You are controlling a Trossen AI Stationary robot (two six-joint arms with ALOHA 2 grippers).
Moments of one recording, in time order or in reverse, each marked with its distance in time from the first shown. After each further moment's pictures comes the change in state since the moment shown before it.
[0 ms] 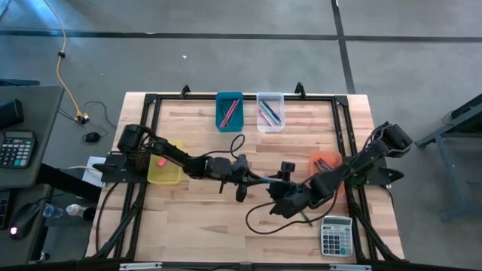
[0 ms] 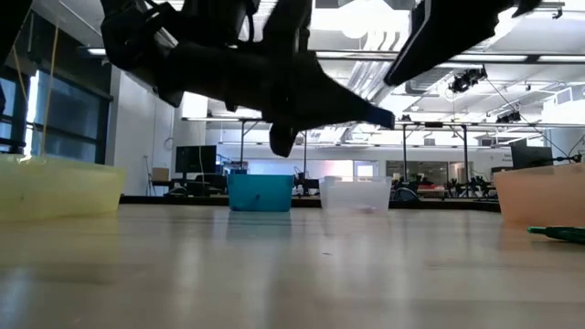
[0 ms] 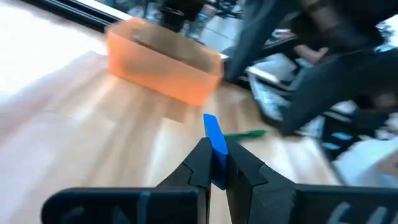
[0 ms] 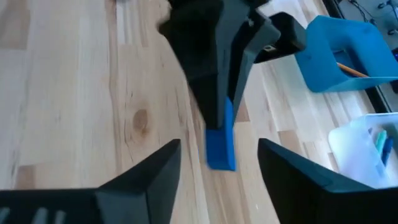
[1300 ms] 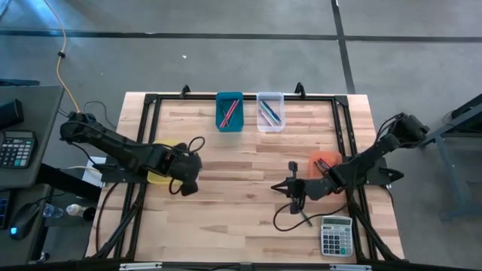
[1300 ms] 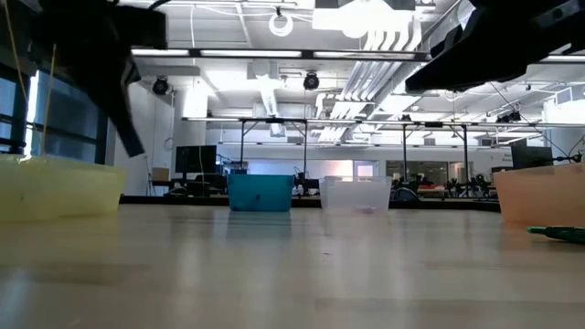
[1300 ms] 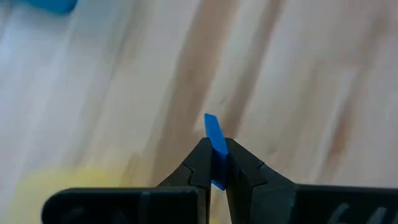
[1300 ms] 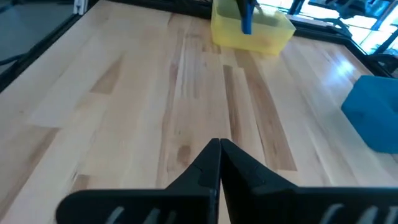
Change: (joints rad) left arm -0.179 -0.672 0.001 -1.709 -0.273 -0.179; right arm 0.003 -0.264 -0.586 0.903 -0.152 -0.312
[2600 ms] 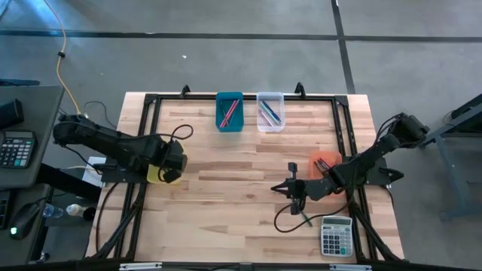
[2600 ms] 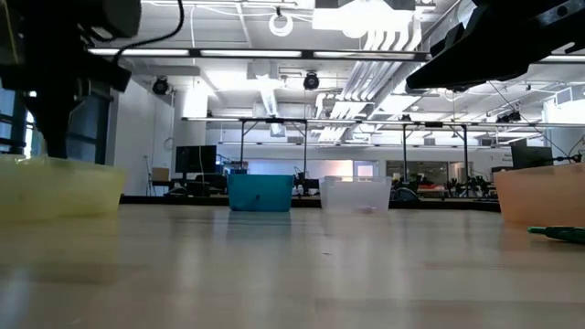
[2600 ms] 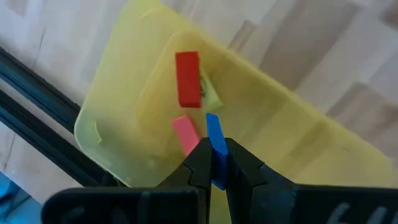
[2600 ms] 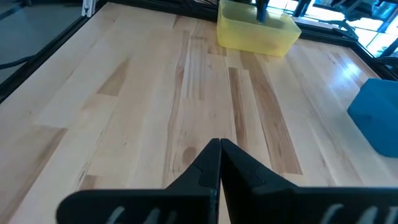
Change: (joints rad) left arm 0.151 -0.110 -0.097 -0.414 0.080 -0.157; right arm 0.001 0.001 0.000 0.009 -0.015 -0.007
